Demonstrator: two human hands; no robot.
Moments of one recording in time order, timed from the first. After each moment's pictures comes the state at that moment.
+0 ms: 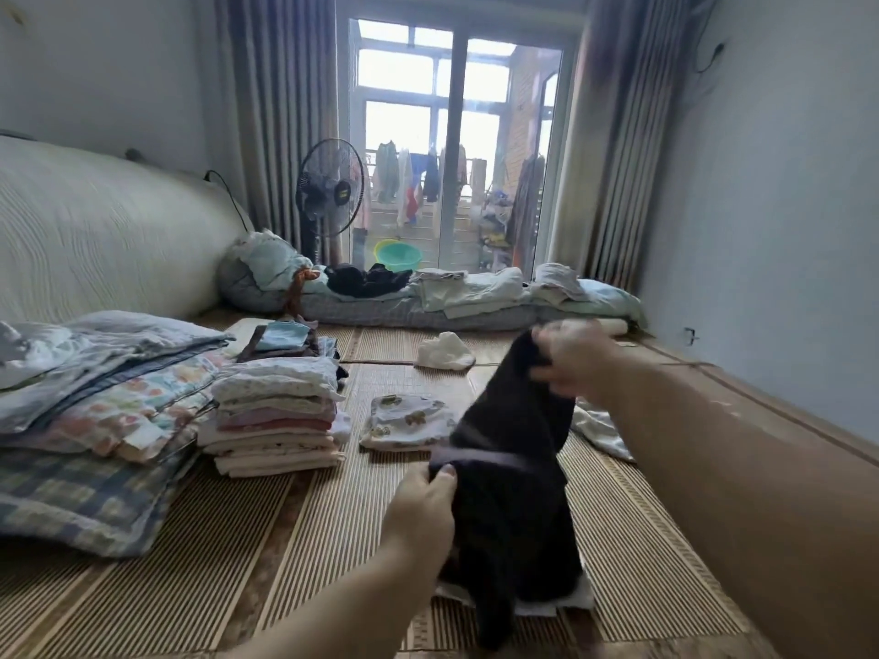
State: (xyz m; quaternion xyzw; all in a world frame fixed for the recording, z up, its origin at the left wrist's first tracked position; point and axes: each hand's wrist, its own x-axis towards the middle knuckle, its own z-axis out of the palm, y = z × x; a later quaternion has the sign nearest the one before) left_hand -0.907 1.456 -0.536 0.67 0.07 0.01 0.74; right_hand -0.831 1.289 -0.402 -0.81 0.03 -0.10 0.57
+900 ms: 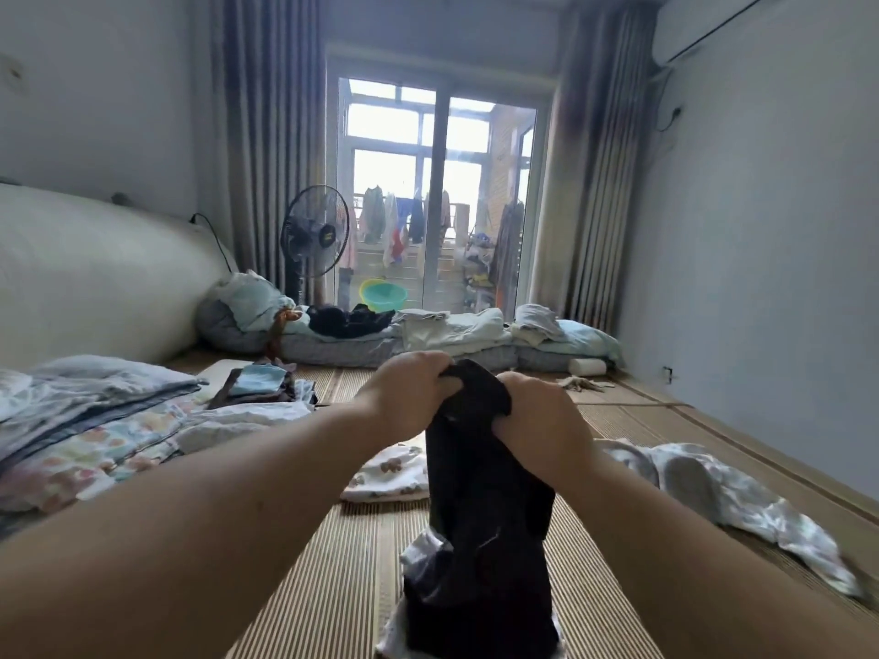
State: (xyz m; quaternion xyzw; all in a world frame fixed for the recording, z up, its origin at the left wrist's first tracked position) left_hand -0.830 1.461 -0.389 0.91 -0.23 0.25 0.24; right_hand -0.852 1.290 -0.410 -0.92 -0.14 -0.32 0.17
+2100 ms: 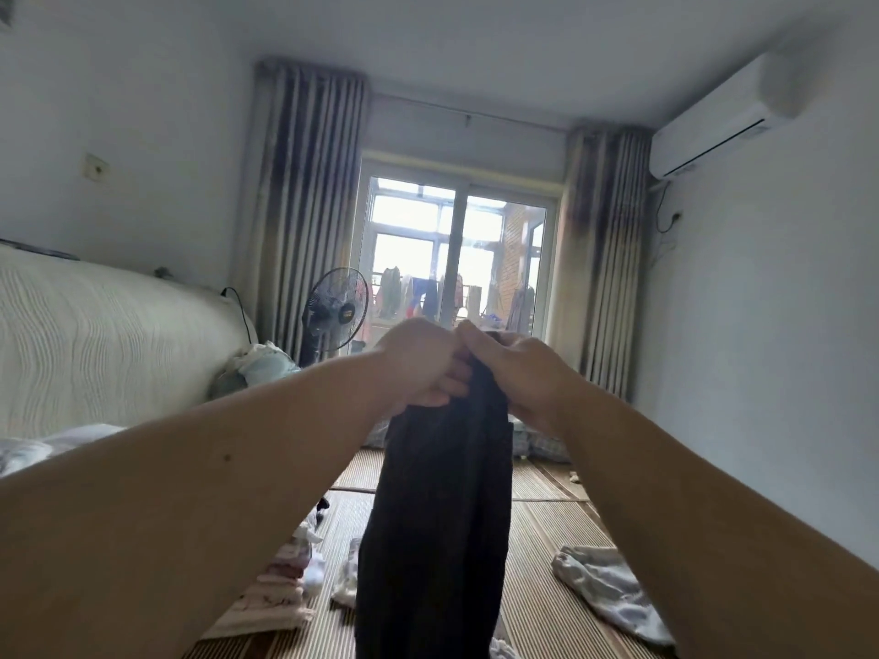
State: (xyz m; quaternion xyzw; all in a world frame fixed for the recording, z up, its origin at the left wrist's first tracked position) left_hand -0.868 1.480 -0.262 0.77 -0.12 0.08 0.62; right_hand -0.862 1.352 -0.267 -0.76 -0.17 -0.11 0.62
